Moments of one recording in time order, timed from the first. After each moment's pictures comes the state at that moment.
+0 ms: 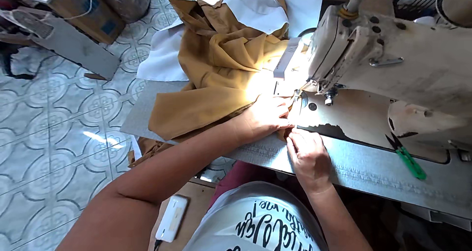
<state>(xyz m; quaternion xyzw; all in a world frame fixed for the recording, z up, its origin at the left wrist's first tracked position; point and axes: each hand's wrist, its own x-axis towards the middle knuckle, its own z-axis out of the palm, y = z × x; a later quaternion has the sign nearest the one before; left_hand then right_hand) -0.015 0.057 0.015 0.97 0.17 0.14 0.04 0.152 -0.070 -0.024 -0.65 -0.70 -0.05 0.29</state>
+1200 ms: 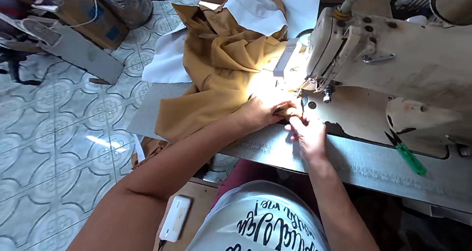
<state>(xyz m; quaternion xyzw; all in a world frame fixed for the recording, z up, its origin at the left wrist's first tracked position) -0.015 0.066 0.019 0.91 0.29 0.21 0.21 0.142 -0.029 0.006 -0.61 -0.35 0.46 0.54</state>
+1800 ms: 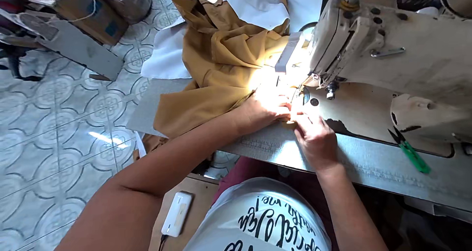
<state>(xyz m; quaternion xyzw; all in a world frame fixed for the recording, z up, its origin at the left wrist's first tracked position) -0.022 0.066 0.018 0.96 0.16 0.21 0.08 0.171 -0.041 -0.017 -0.58 -0.75 -0.03 0.33</state>
